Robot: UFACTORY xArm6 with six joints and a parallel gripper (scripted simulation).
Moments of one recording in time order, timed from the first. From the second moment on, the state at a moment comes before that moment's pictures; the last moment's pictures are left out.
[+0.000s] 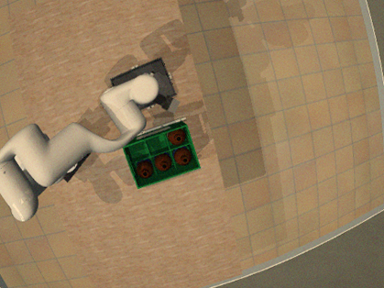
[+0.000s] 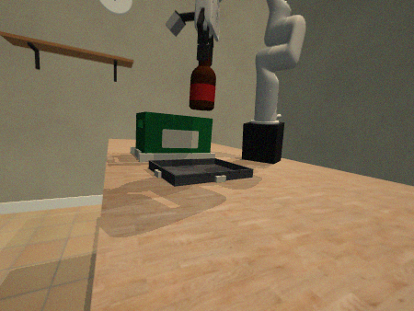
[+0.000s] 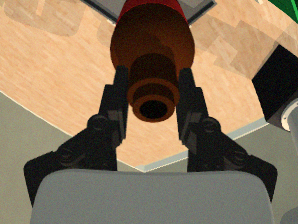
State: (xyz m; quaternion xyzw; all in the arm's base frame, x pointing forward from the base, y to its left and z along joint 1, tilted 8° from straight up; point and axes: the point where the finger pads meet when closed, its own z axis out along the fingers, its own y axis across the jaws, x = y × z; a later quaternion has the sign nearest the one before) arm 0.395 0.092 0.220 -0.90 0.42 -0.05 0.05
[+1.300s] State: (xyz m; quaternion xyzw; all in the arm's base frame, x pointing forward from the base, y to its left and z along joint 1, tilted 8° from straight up) arm 0.398 0.111 0.221 -0.90 0.43 -0.05 0.05
